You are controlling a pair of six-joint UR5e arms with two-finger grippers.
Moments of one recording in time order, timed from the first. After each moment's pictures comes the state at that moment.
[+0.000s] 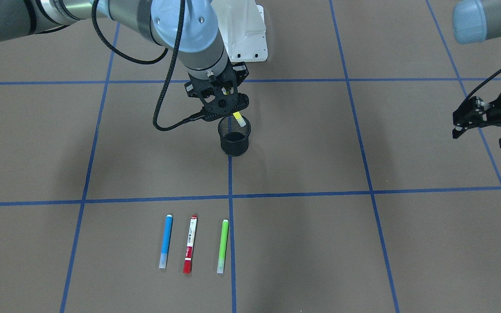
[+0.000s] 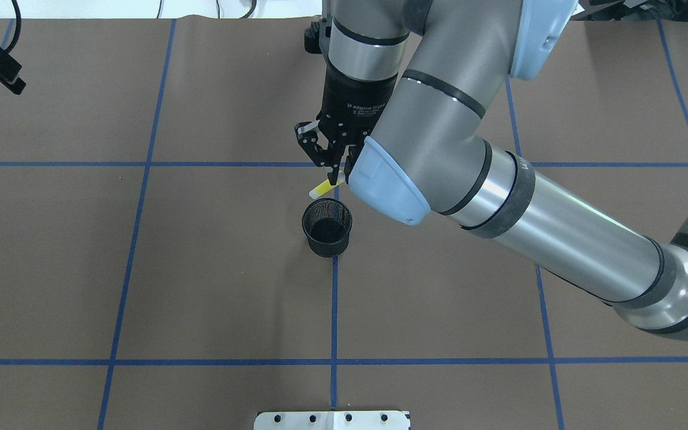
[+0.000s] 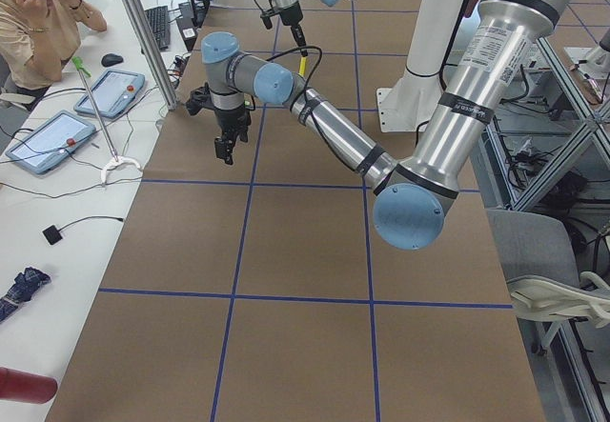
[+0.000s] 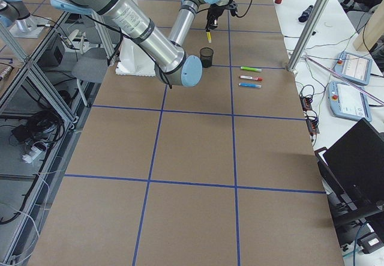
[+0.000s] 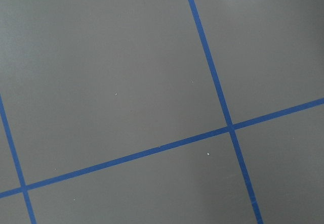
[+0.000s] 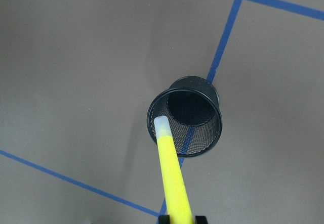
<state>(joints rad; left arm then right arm) -1.25 -1.98 -1.84 -1.25 -2.25 -0.18 0.75 -0.56 1.68 -2.10 2.36 0.78</state>
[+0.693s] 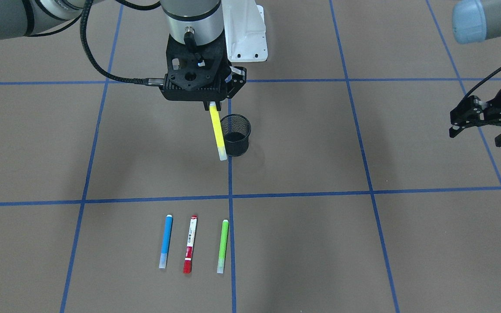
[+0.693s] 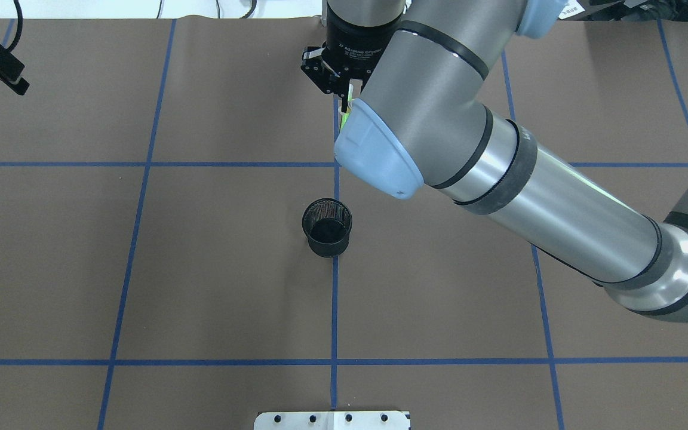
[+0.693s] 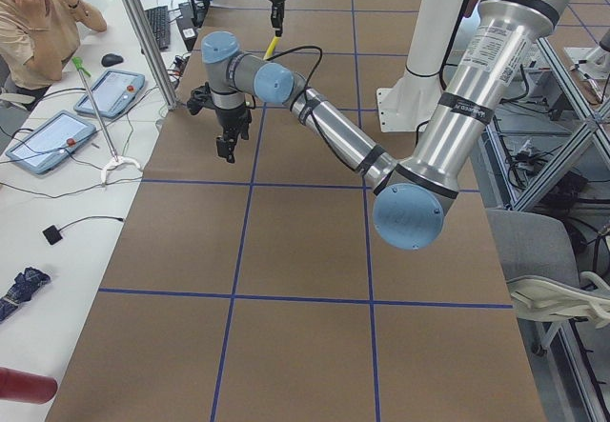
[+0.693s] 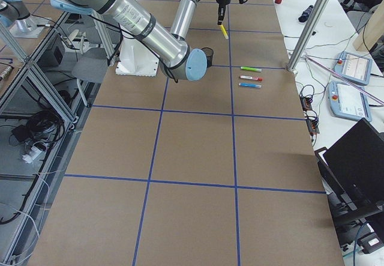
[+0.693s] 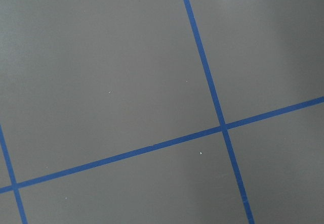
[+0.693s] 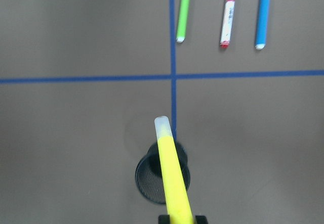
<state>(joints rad) -1.25 -1.98 -1.84 -1.25 -2.27 -0.21 0.78 -0.49 1.64 -2.03 2.03 1.12</state>
